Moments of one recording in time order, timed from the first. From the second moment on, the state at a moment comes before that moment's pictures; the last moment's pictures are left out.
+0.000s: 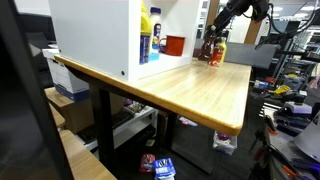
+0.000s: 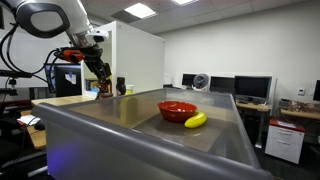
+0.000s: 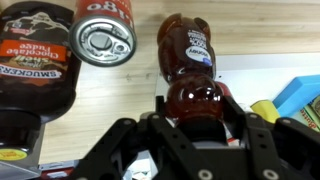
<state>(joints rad) 0.15 -0.66 -0.30 -2.70 0.13 2.60 -0.25</state>
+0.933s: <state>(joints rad) -0.02 -0.63 -0.13 -2.70 0.06 2.53 -0.15</state>
